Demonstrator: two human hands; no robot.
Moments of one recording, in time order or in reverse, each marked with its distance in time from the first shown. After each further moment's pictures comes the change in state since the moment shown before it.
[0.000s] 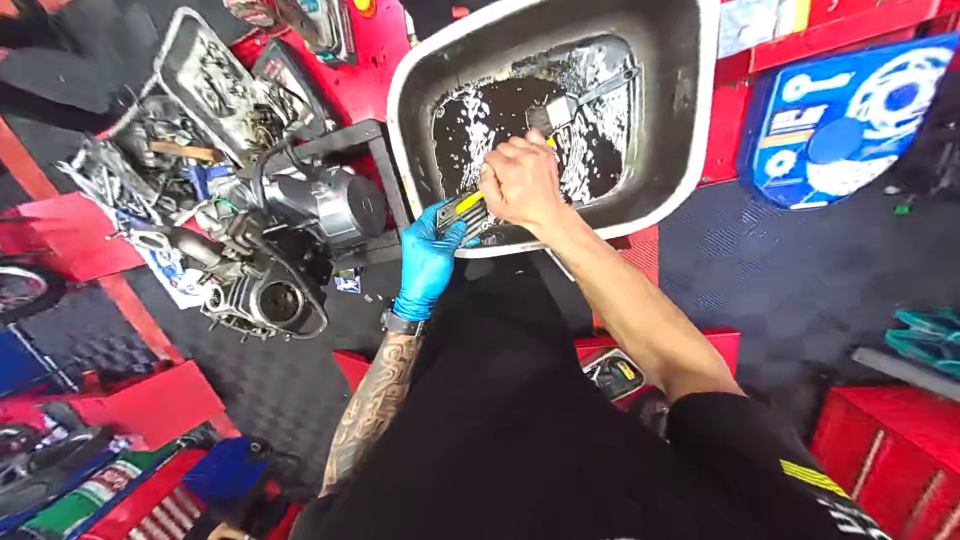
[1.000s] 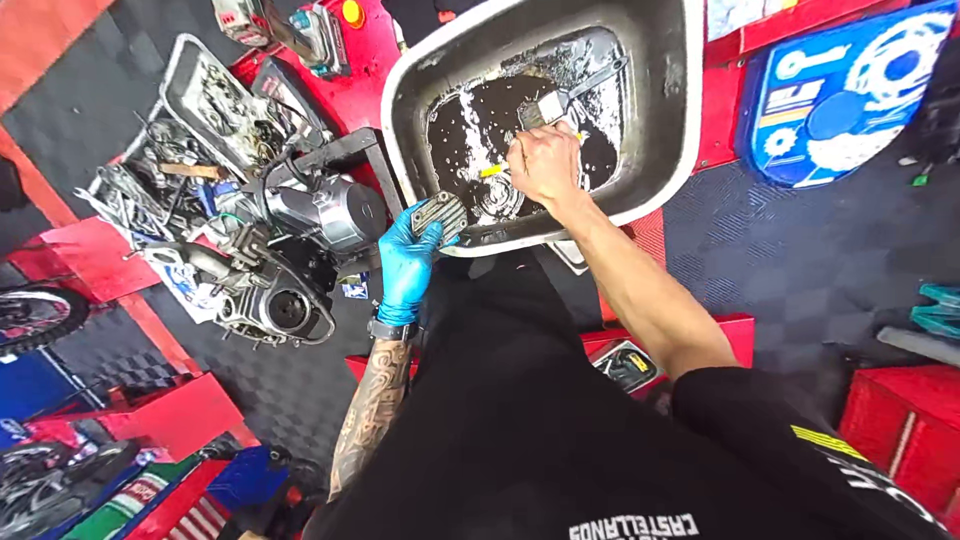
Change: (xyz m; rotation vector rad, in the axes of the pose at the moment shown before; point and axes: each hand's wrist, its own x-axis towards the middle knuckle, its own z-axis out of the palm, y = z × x) left_hand -0.004 0.000 -0.025 -0.089 0.033 0.013; right_hand -0.024 0.060 0.017 -0.143 -0.020 0.235
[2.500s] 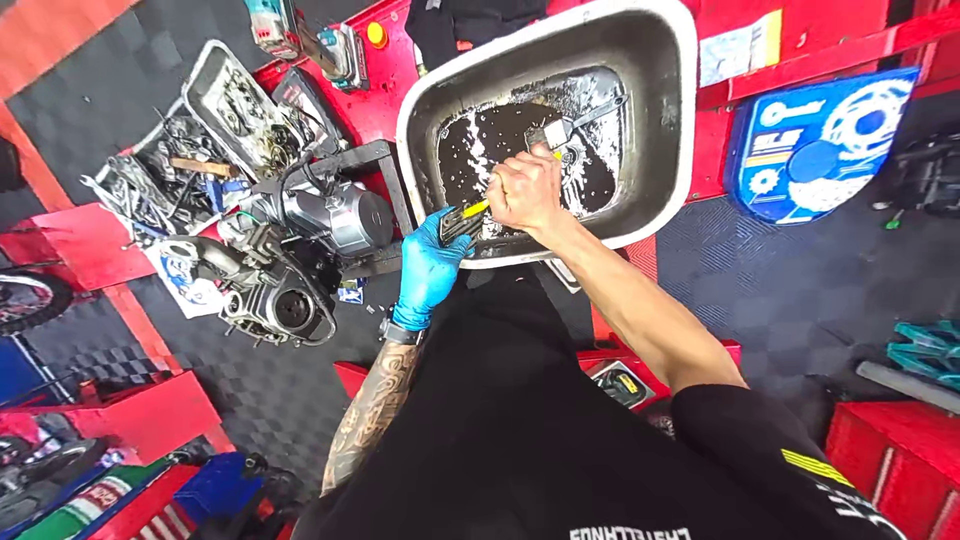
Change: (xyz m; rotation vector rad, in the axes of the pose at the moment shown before) left_hand 0.008 0.021 0.015 0.207 -0.073 0.025; right_hand 0.019 -0.063 -0.024 0.102 0.234 -0.295
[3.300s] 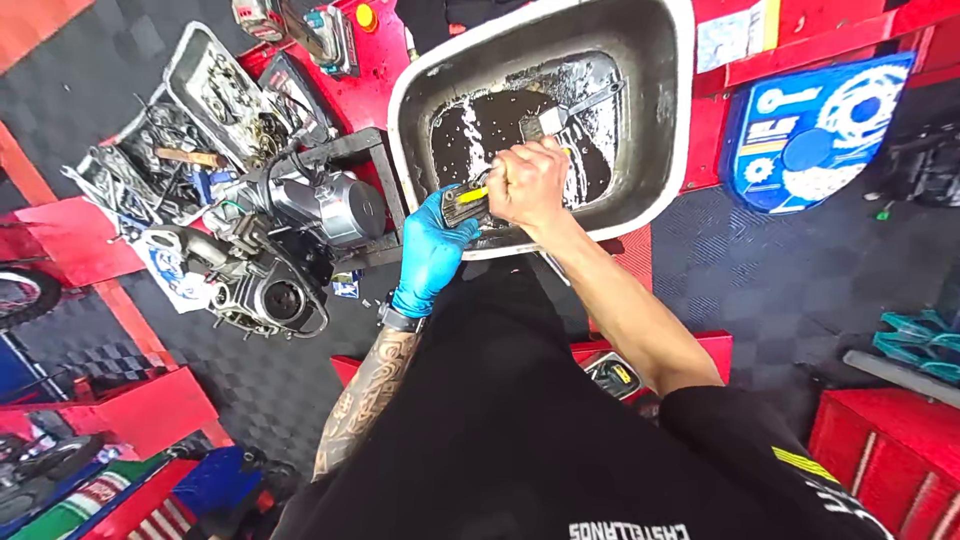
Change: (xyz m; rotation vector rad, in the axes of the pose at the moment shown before) left_hand -0.001 0.022 0.011 -0.039 -0.035 -0.026; right_hand -0.006 -0.013 -0.020 -0.070 0.092 0.127
